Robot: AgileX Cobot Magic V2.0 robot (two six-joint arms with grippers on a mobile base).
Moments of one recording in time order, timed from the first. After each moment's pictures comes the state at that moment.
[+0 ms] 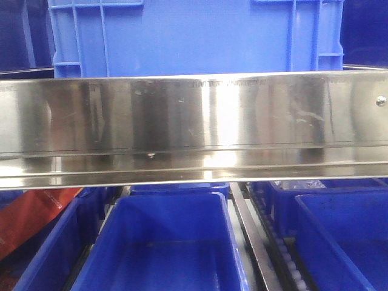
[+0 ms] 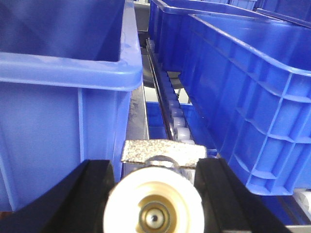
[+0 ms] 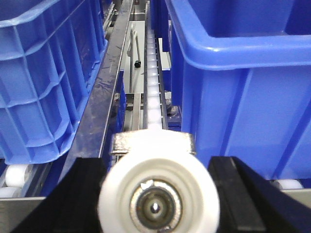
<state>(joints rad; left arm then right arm) 0.11 0.44 -0.65 -0.25 0.58 0.13 -0.06 0.54 -0.73 0.02 0.67 0.03</state>
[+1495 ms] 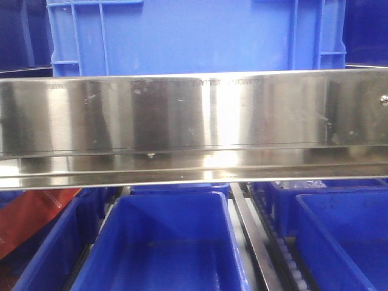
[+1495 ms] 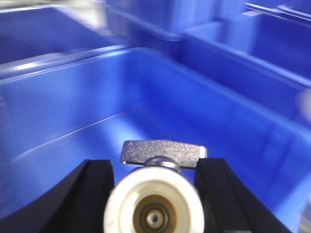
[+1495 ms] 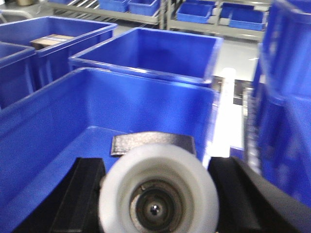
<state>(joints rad) -0.42 1.53 -1.79 -0.31 0.73 0.21 0.27 1.30 -1.52 0.03 0.57 -0.01</state>
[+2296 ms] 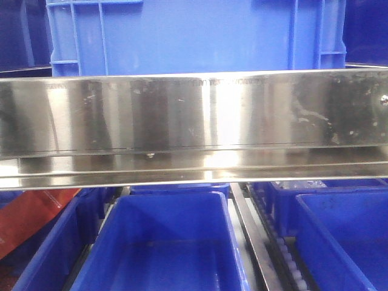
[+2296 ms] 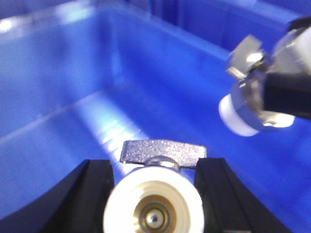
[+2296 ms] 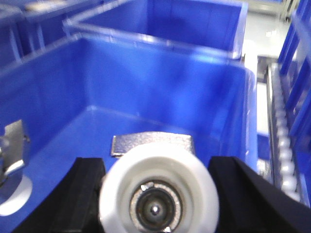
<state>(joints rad) -0.46 1.75 -1.89 -0.20 0.74 0.18 0.29 1.53 -1.56 0.03 0.48 -0.01</state>
